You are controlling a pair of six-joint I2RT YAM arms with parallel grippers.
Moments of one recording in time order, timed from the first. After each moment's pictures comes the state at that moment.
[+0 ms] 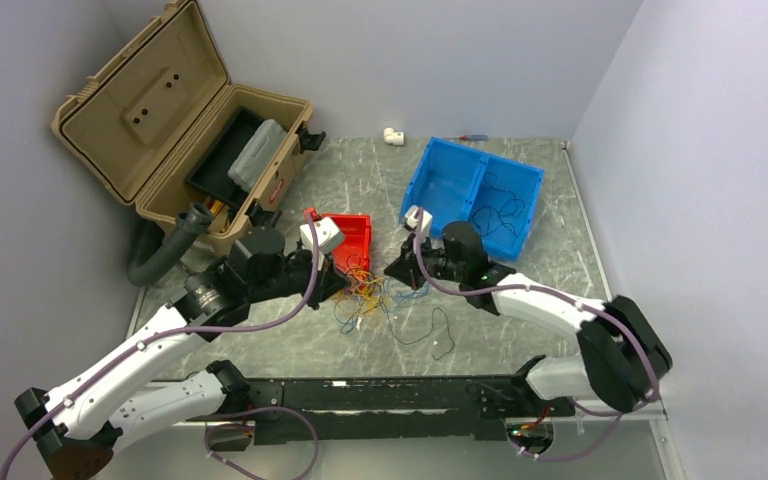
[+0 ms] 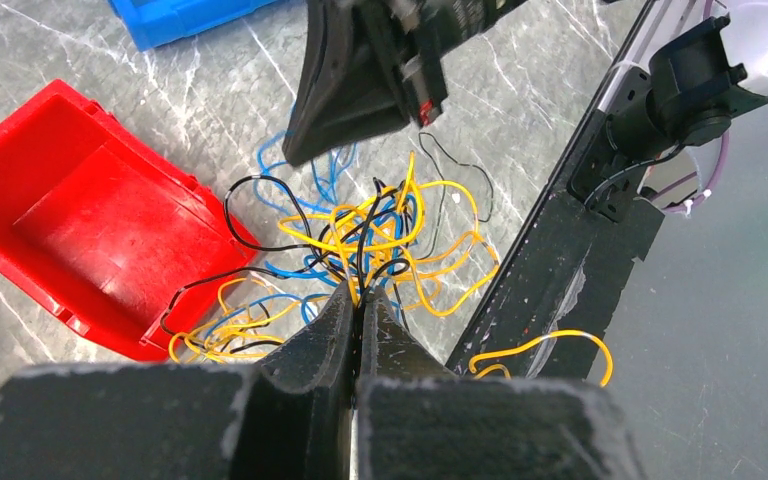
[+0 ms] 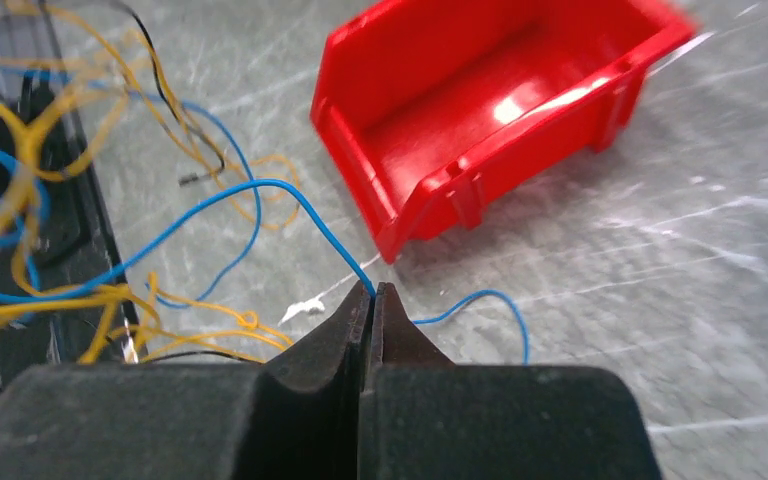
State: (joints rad) left arm -0.80 0.85 0.92 -0.49 0.26 -0.12; right arm 0.65 1.35 0.62 0.30 -0.52 0.10
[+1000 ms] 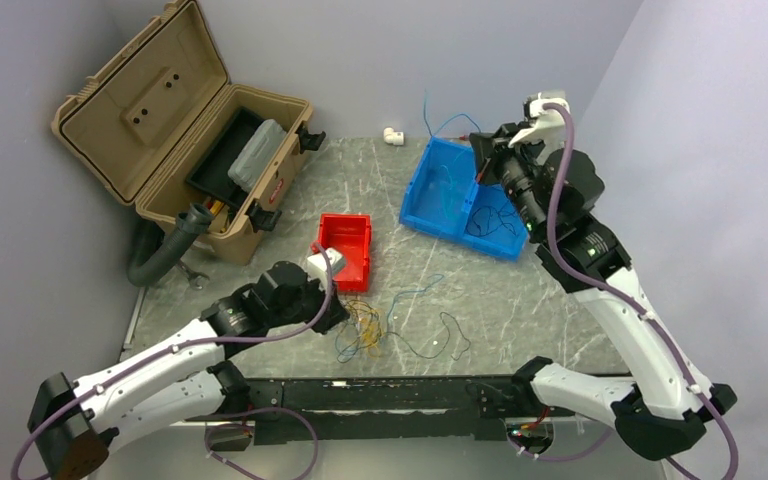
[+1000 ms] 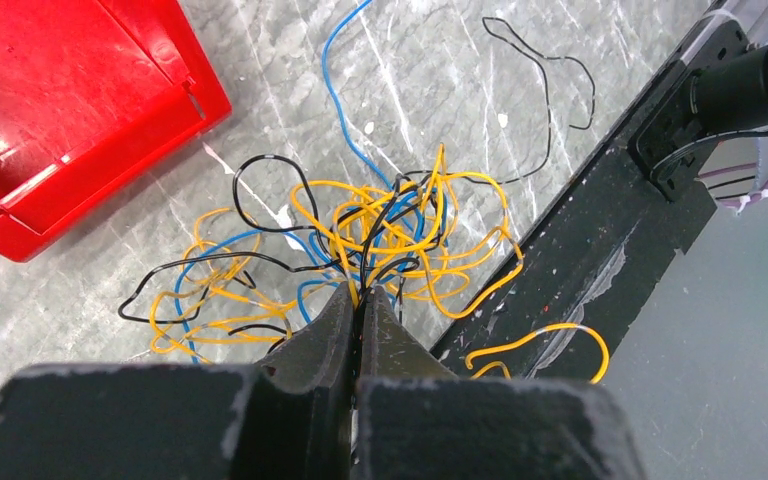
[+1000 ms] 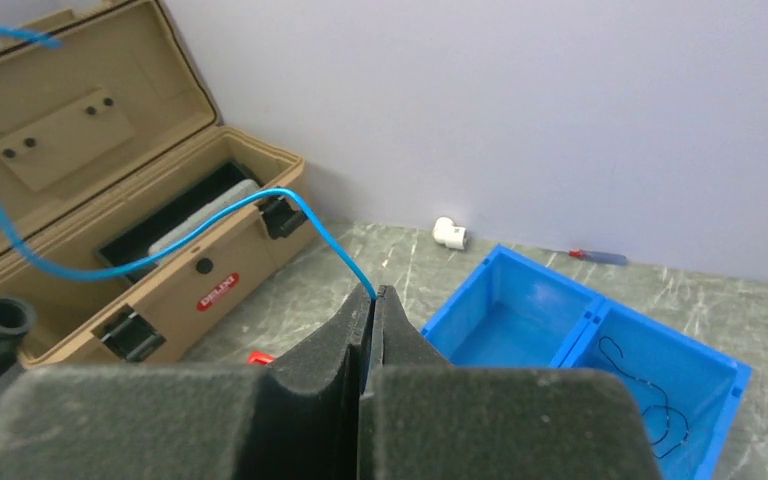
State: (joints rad) left arm -0.85 0.86 0.57 -0.29 0.18 -0.35; right arm 0.59 1.03 1.40 -0.27 0.25 0.13
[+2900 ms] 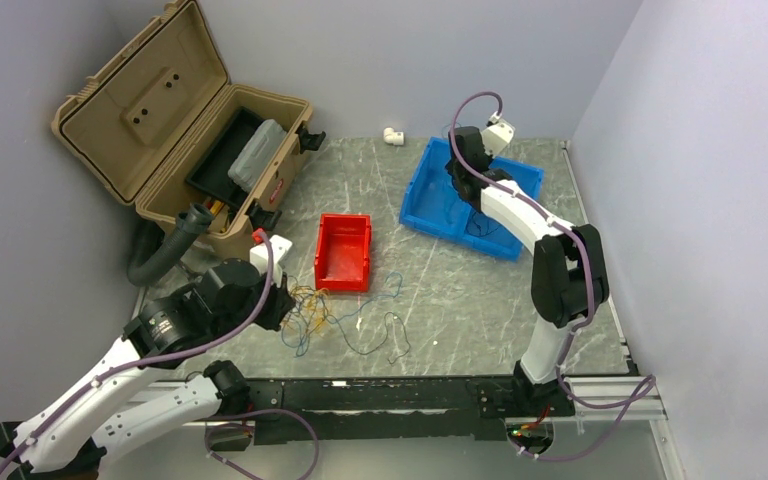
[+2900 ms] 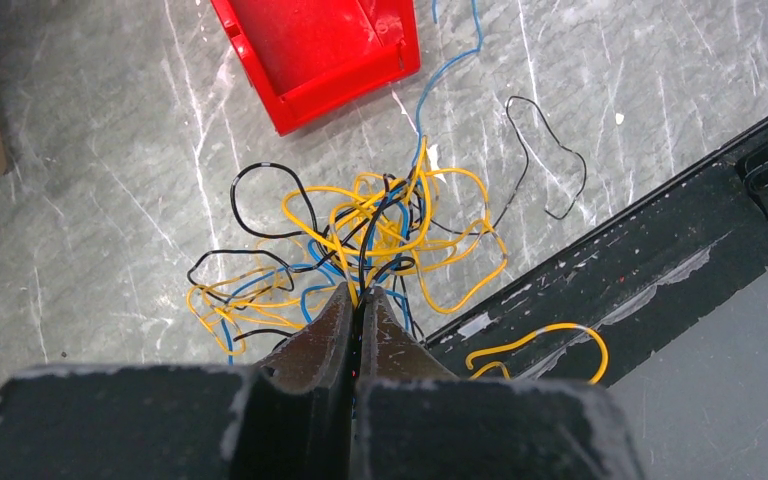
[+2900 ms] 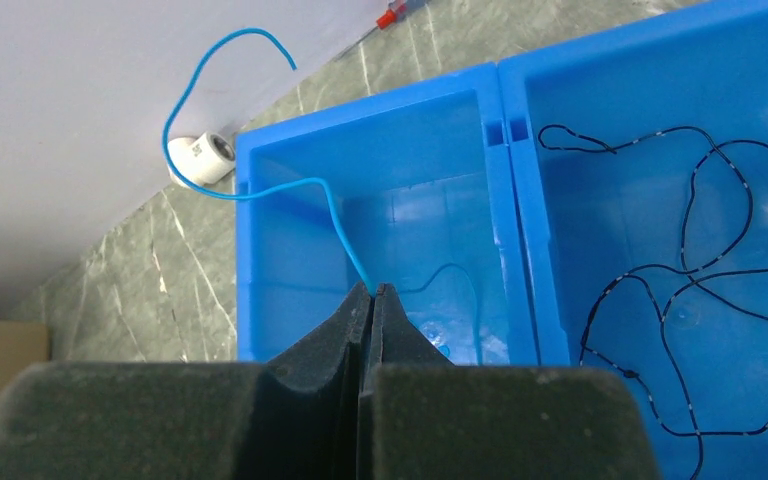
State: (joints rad) left arm -0.85 0.64 0.92 -0.94 -0.16 -0.34; right arm 0.34 1.81 1.40 -0.13 0.55 0.74
